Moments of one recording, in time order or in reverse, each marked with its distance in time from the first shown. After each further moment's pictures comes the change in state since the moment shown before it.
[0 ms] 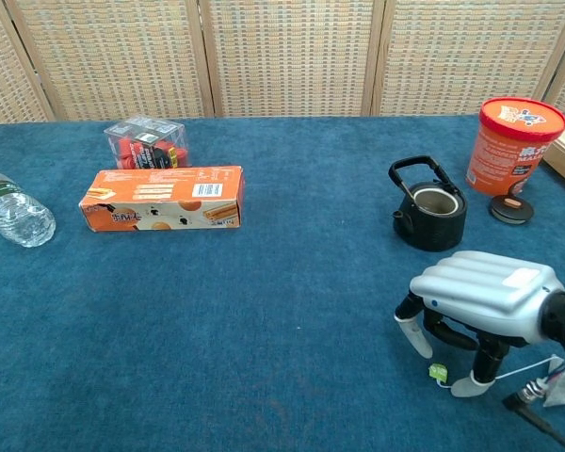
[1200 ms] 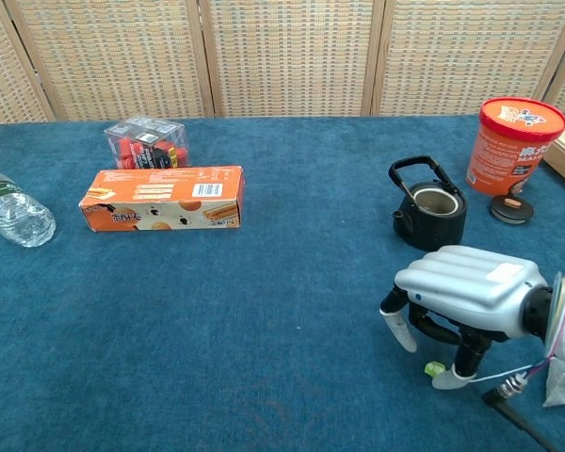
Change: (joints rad) left arm 0.001 -0.012 0.005 0.027 -0.003 -0.011 -0.025; right arm 0.025 -0.031 0.003 -0.009 0.037 0.031 -0.024
